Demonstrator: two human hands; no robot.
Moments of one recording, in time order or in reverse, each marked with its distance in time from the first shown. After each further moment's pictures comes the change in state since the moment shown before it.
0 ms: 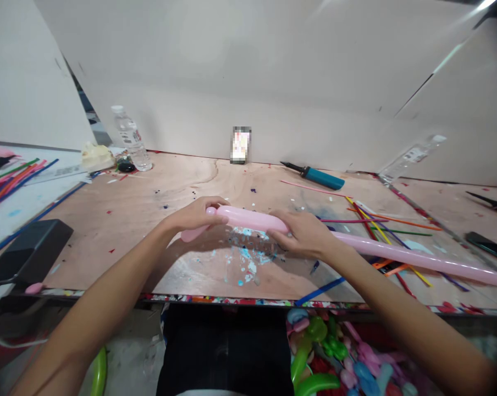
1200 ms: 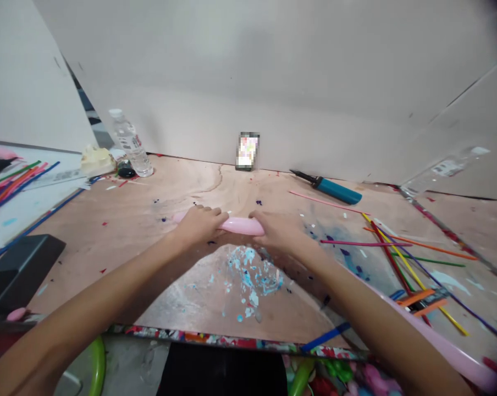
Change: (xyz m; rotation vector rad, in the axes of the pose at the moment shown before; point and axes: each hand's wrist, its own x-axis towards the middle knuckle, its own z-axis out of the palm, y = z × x) left_hand 0.032 -0.024 0.001 1.080 0.095 0.011; right_hand 0.090 0.007 0.023 0.001 -0.147 0.033
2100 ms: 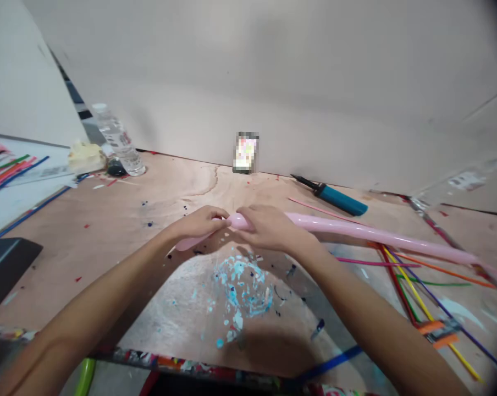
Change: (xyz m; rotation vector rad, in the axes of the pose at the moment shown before) left_hand 0.048 -0.006 -0.002 -1.185 -0.158 -0.202; right_hand 0.035 0.018 -0.025 -0.052 0.075 -0.262
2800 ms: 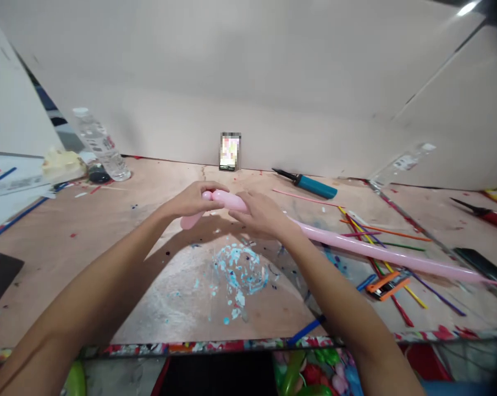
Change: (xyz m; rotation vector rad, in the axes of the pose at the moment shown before) left_hand 0.005 0.019 -0.025 0.152 0.132 0.304; right_hand -0.014 -0.012 0.008 0.124 0.193 0.247
